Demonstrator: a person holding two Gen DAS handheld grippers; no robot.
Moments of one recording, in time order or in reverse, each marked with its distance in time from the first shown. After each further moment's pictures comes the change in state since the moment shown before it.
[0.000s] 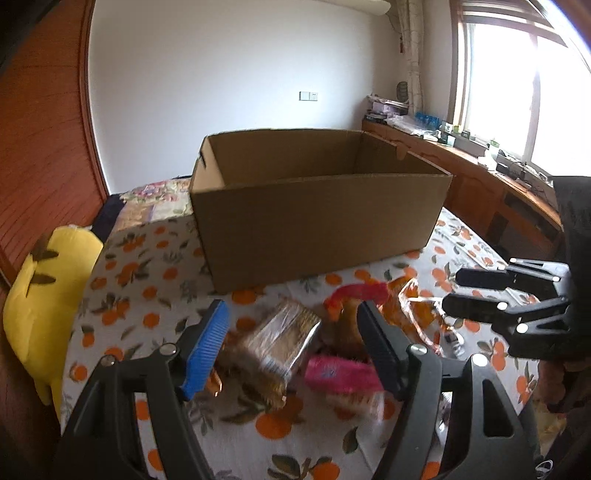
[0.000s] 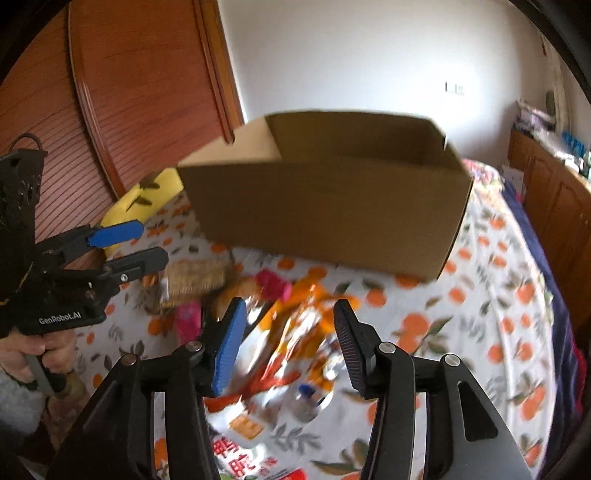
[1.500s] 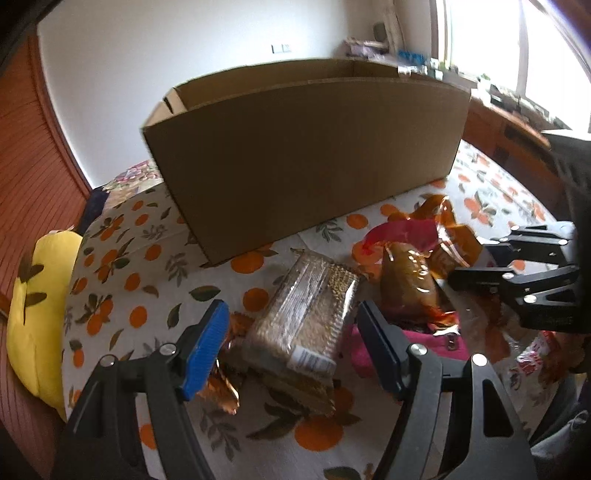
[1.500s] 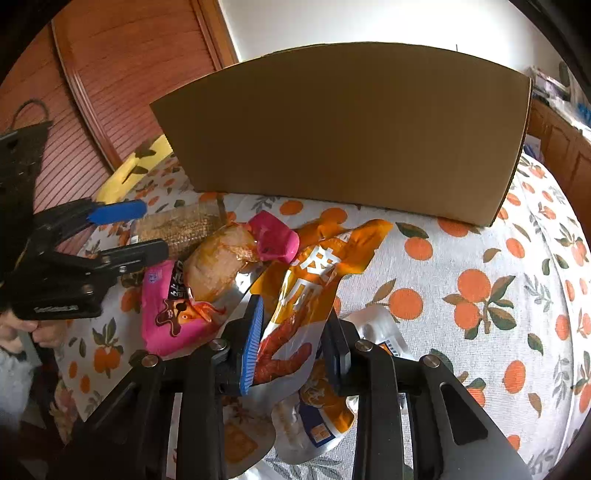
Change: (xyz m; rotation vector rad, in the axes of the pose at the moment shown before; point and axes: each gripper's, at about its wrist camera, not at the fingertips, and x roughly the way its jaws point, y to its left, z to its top) left arm 0.063 0.006 -0.007 0.179 0.208 -0.005; right arm 0.056 -0.011 -0.021 0.029 0.106 0.055
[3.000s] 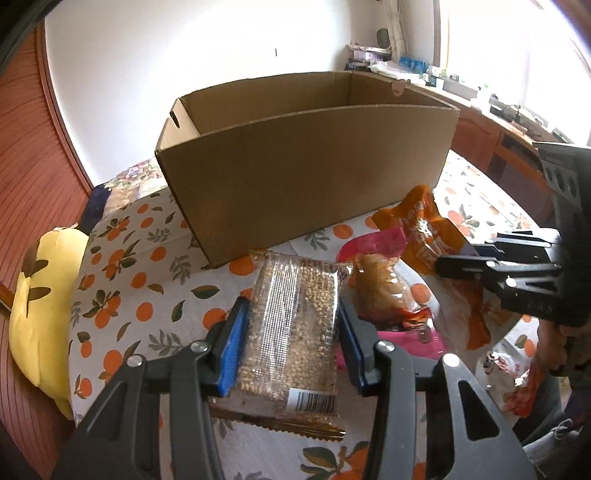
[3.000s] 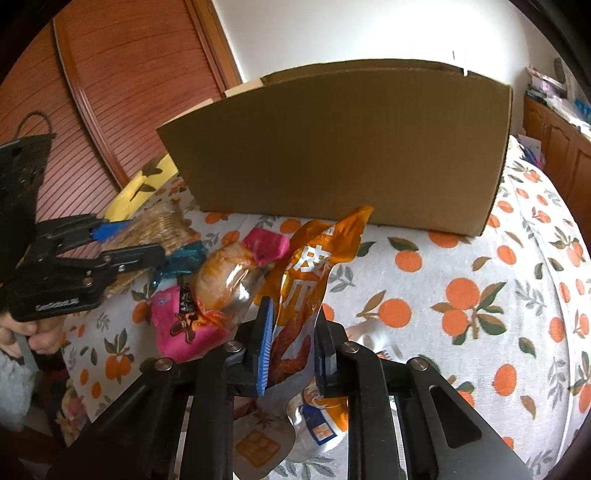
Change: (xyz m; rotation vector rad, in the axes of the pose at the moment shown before) left arm -0.030 -0.007 0.003 -0.037 -0.024 -0.017; right arm -0.018 -0.007 0.006 0.020 -0.069 0.013
